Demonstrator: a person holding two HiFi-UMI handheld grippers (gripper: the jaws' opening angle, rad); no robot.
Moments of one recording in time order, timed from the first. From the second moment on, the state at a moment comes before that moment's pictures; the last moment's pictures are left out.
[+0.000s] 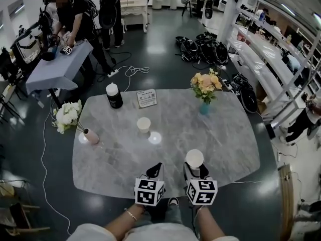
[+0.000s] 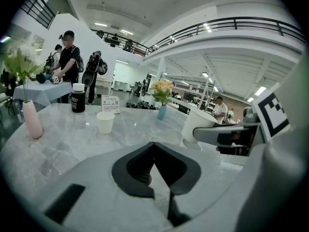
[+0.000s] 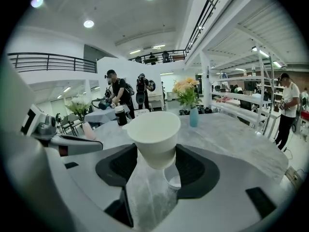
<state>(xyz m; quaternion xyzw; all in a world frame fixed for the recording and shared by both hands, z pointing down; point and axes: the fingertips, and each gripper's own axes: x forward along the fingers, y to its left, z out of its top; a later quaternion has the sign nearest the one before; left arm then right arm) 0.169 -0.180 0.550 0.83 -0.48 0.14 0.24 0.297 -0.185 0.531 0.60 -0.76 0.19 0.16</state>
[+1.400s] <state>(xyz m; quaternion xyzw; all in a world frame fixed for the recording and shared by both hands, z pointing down) 0.231 -0.174 0.594 0.83 -0.44 0.19 0.28 0.341 -0.181 0.571 0.60 -0.75 0.23 0.16</state>
